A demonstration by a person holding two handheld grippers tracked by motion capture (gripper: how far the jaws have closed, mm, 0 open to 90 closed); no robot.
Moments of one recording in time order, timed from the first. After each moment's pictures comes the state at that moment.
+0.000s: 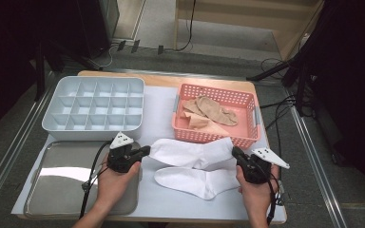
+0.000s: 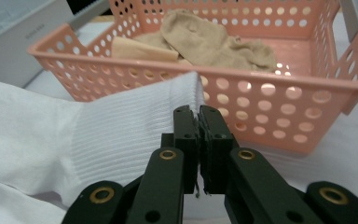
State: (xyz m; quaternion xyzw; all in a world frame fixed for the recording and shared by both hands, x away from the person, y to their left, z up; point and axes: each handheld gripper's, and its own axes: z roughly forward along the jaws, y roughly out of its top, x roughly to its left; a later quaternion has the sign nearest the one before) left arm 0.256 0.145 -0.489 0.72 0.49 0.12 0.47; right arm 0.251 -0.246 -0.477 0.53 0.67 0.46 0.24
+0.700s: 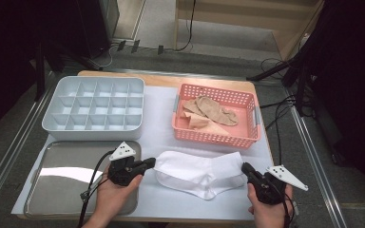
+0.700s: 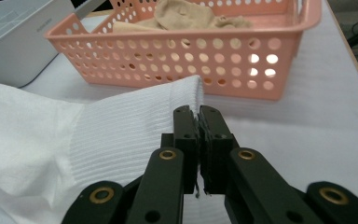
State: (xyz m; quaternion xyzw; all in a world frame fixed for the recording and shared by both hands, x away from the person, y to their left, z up) left arm 0.223 0.130 -0.487 0.74 0.46 0.07 0.48; right arm 0.200 -0.274 -0.478 0.56 0.65 0.46 0.22
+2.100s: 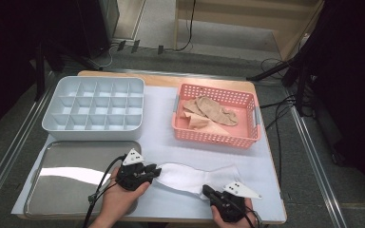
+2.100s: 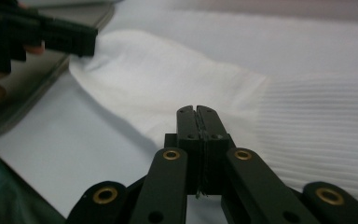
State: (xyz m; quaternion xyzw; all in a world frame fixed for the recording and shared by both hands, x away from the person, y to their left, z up) left arm 0.227 0.115 -0.517 0.77 0.46 0.07 0.43; right arm 0.170 -0.190 -0.523 0.49 0.74 0.46 0.10
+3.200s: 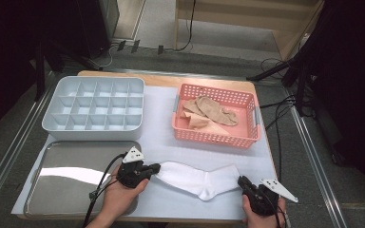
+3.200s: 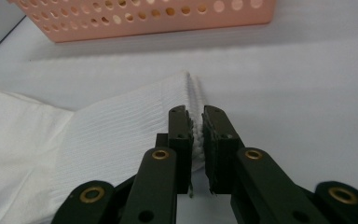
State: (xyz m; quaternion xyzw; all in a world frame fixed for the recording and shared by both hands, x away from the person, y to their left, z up) left arm 0.236 0.117 -0.521 0.77 0.45 0.06 0.44; right arm 0.186 -0.271 -0.524 0.61 0.64 0.43 0.21
